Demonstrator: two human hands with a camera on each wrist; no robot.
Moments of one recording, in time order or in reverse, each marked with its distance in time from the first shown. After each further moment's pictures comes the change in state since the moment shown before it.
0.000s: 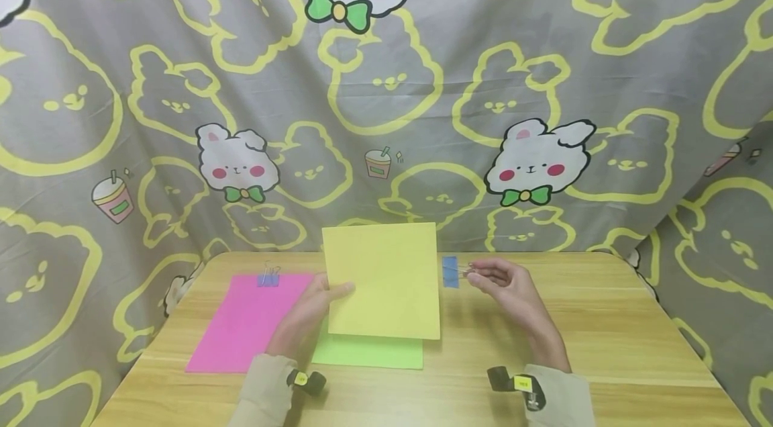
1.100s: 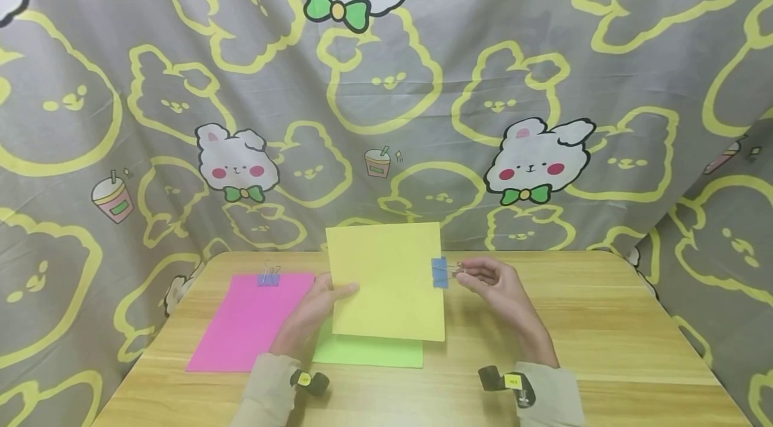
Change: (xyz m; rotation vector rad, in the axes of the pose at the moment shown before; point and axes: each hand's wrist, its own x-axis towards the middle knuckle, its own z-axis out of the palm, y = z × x) left_hand 0.001 0.001 0.006 -0.013 -0.032 0.029; right_hand 0.005 0.000 0.015 0.009 -0.035 0.006
